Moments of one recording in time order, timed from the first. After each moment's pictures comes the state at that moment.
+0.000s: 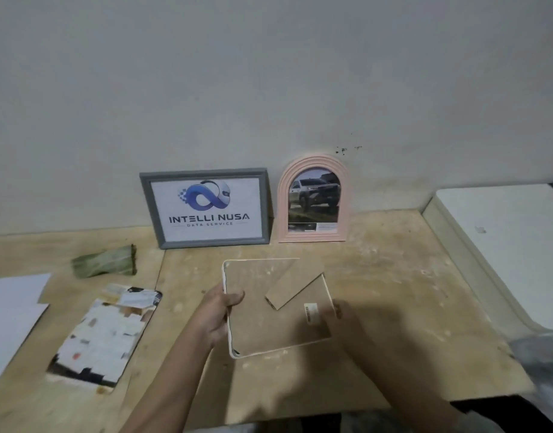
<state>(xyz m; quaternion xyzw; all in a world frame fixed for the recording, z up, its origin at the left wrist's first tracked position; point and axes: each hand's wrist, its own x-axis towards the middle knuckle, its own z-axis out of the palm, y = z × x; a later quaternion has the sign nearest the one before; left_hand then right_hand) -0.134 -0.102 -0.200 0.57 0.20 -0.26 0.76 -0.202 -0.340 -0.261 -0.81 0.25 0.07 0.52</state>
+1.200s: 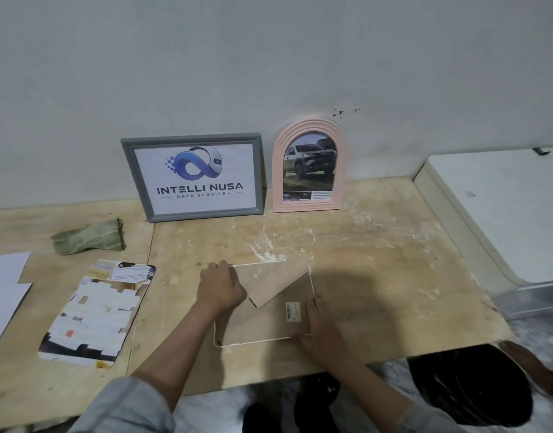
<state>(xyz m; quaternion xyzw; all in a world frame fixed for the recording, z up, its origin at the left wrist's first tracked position) -0.122 -0.082 -0.274 0.97 -0.02 -0.17 0.18 -0.254 -0.281 -0.312 -0.94 0.08 0.14 0.30</state>
